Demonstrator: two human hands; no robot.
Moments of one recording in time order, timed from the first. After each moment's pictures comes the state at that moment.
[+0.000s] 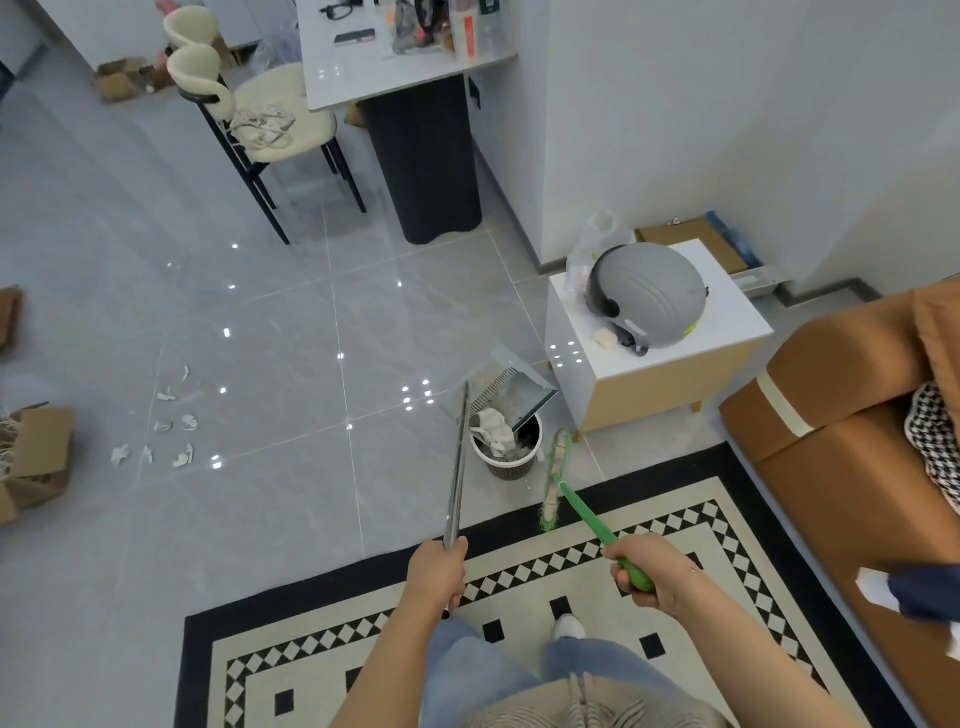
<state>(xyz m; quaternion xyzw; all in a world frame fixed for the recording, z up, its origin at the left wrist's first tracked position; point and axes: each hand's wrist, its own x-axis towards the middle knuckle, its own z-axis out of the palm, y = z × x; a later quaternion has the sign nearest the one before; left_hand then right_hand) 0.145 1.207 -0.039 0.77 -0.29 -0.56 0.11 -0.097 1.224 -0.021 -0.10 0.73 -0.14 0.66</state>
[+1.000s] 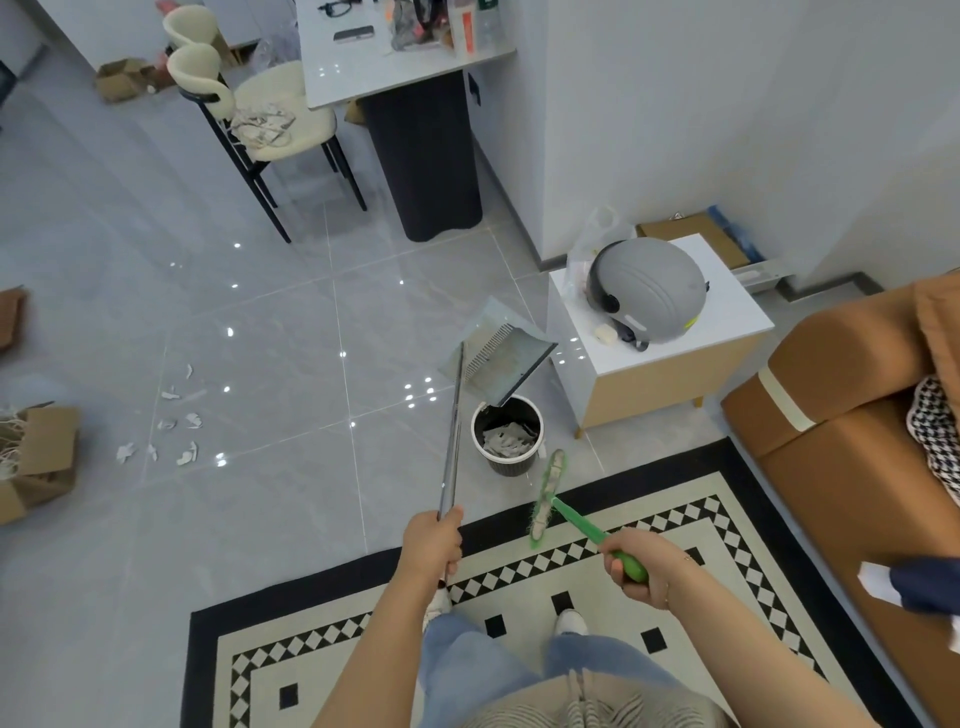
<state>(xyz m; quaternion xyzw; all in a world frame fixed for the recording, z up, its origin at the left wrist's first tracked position) 0.140 1.191 -0.012 0.76 -0.27 -0.57 0.17 -0.100 1.227 -0.036 -0.03 0.69 -0.17 0.70</state>
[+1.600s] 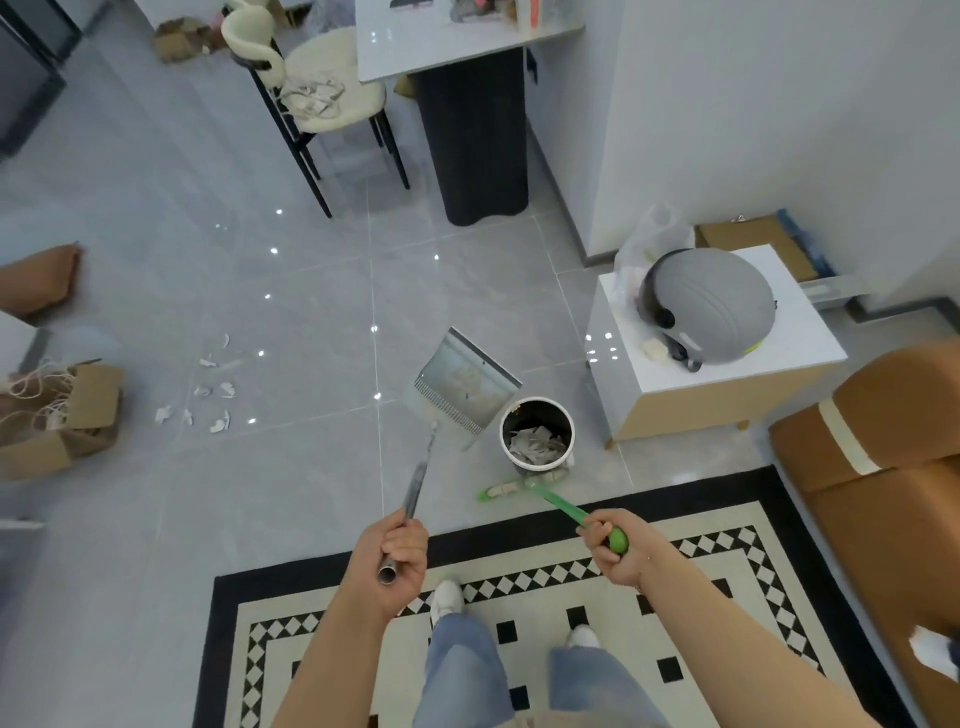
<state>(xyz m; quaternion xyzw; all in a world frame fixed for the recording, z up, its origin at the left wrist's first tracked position) 0.225 1.162 -0.004 0.41 0.26 -0.76 0.43 -0.060 1.140 -0.069 0.13 0.53 -0.27 0.79</state>
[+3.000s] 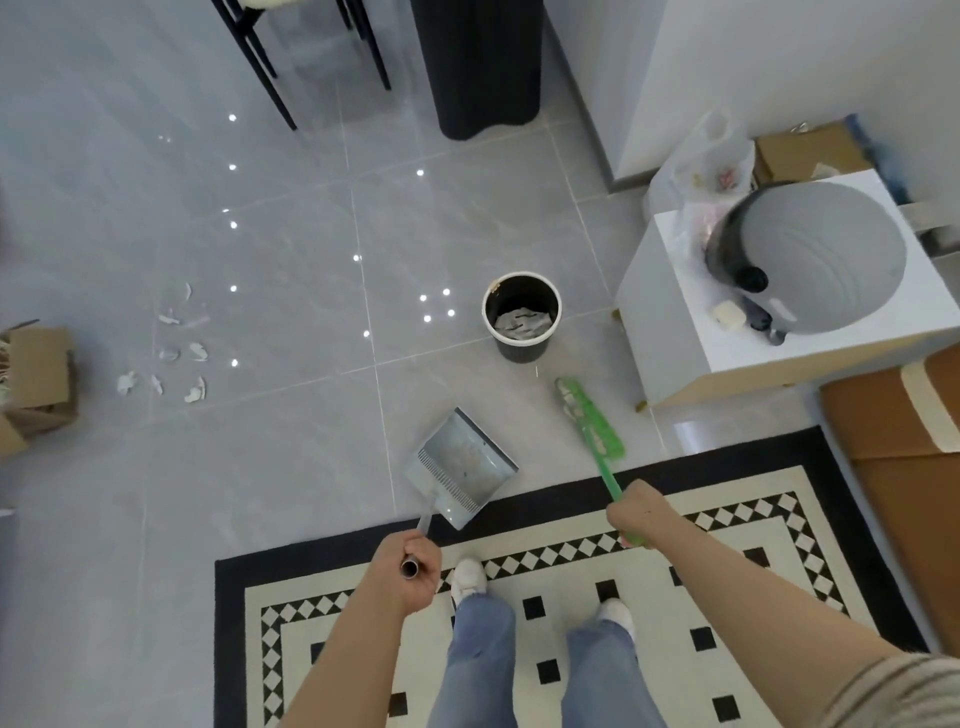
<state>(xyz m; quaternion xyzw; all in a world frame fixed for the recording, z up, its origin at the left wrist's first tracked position) 0.305 1.058 -0.133 0.55 0.33 -0.70 0.32 0.018 1.016 -0.159 -0.34 0.76 0.14 0.53</state>
